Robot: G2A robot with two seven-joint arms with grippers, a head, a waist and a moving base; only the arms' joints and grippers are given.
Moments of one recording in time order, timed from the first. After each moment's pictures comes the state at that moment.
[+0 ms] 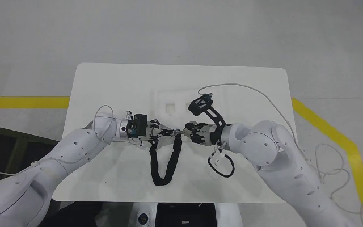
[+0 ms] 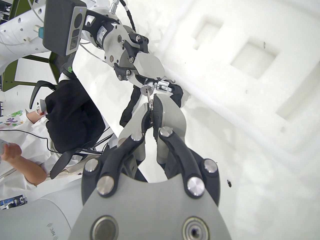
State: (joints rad) left arm 0.58 -0.90 -0.32 -1.05 1.62 -0.68 1.14; right arm -0.98 -1.11 0.98 -1.99 -0.51 0.13 1.10
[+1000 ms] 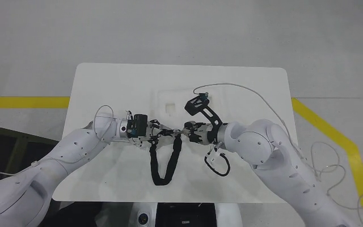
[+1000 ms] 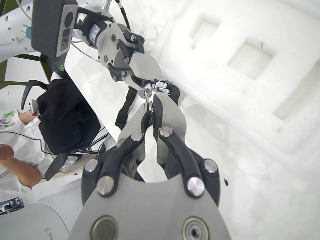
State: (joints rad) left arm 0.58 -0.90 -0.32 -1.05 1.62 -0.68 1.14; right arm -0.94 -1.12 0.94 -1.98 -0.56 0.18 1.12
